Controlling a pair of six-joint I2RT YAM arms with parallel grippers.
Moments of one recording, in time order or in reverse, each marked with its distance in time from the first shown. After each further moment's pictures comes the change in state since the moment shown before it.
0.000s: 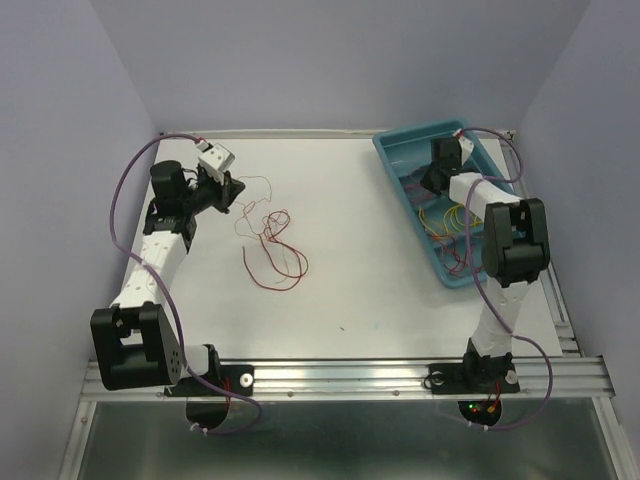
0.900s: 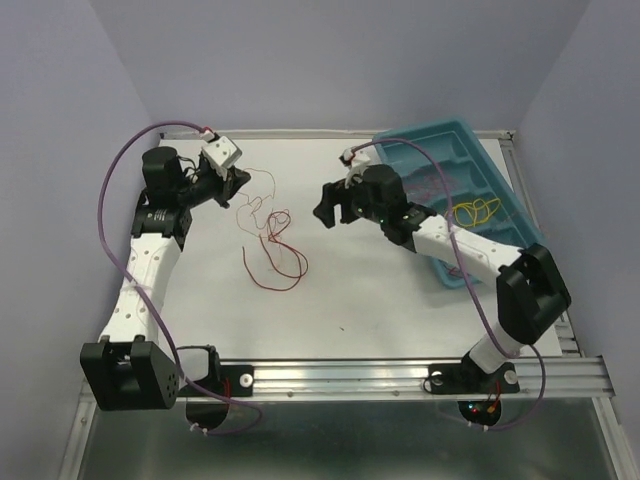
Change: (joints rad) left arm -0.058 -0.101 0.147 -0.231 0.046 0.115; right arm 0.507 -0.424 -0.252 0.227 -0.380 -0.303
